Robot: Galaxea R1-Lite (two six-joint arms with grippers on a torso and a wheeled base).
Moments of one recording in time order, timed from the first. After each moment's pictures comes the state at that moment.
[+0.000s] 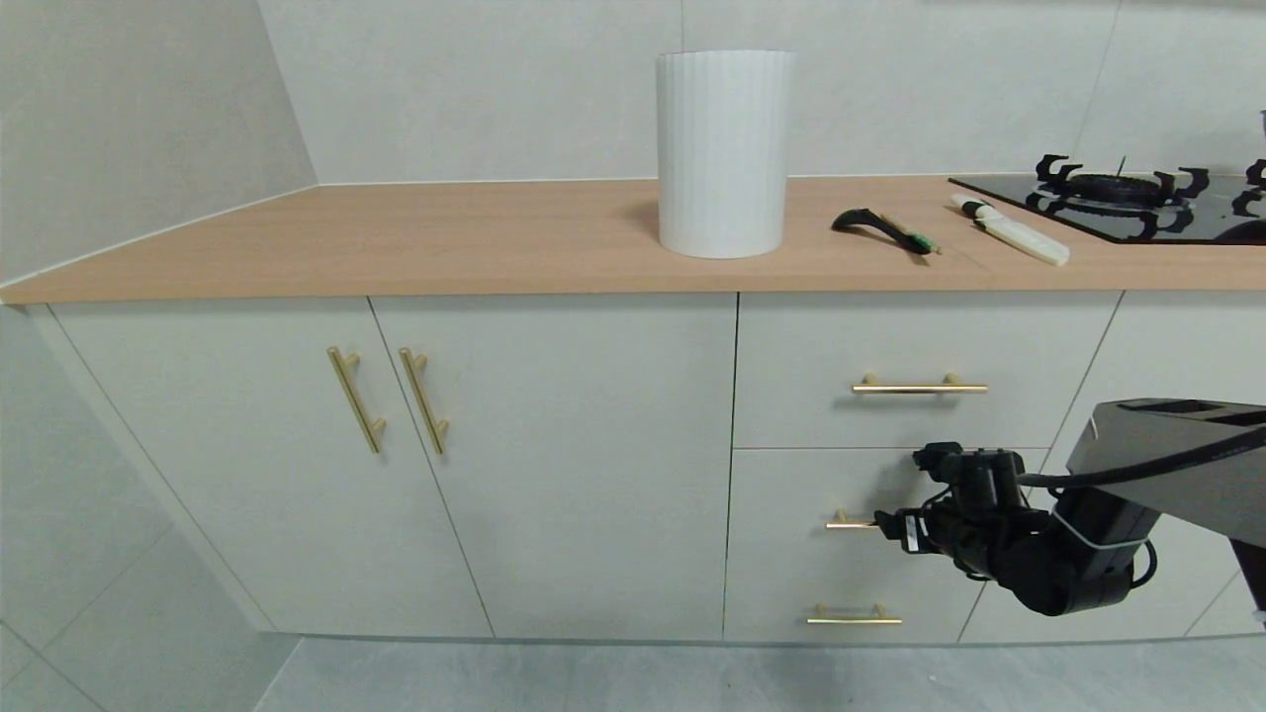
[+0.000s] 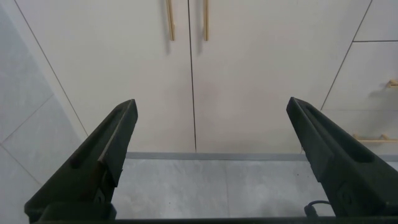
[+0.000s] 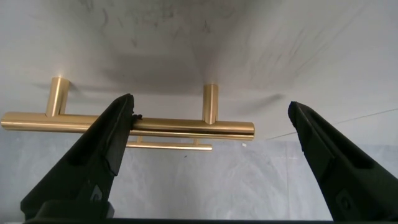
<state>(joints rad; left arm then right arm) 0.00 0.00 0.00 0.00 0.01 0.01 0.15 2.48 -0.88 -0.91 -0.16 0.03</state>
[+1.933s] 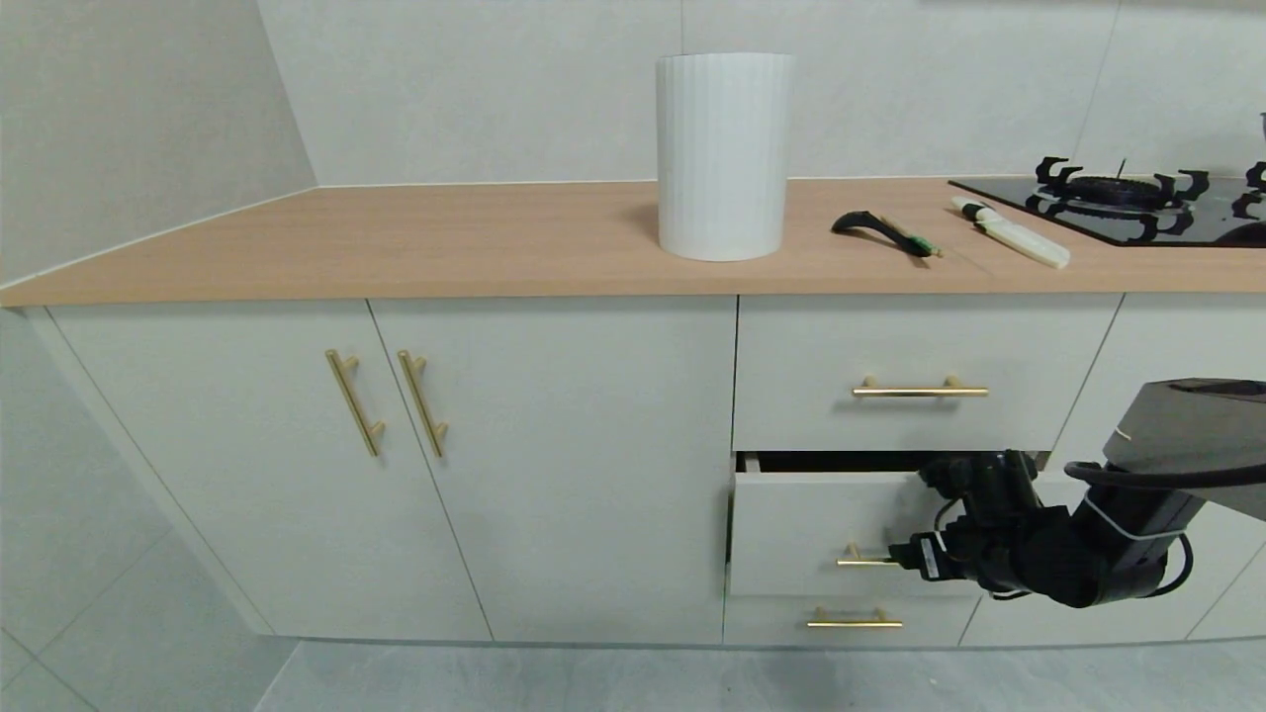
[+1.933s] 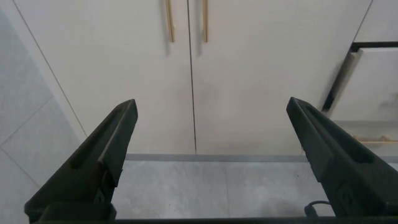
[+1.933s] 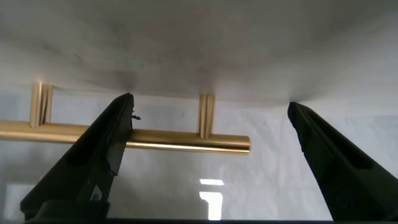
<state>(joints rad) 0.00 0.00 0.00 0.00 0.01 0.01 0.15 2.34 -0.81 -0.65 -0.13 0.01</state>
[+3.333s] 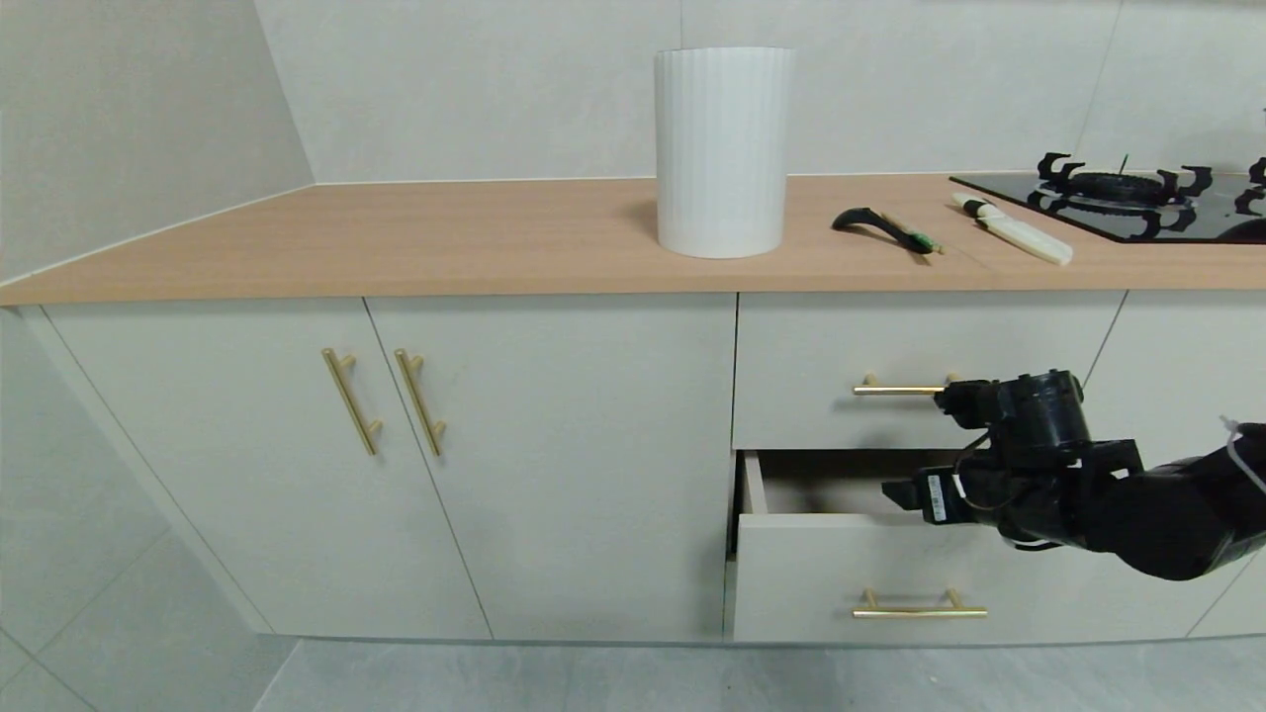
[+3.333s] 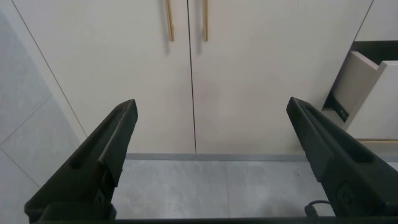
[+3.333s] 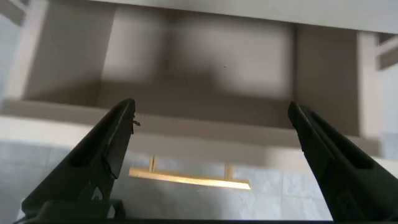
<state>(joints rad) 0.00 0.00 0.00 0.00 0.01 0.01 0.28 1.94 -0.79 -0.48 -0.19 0.10</state>
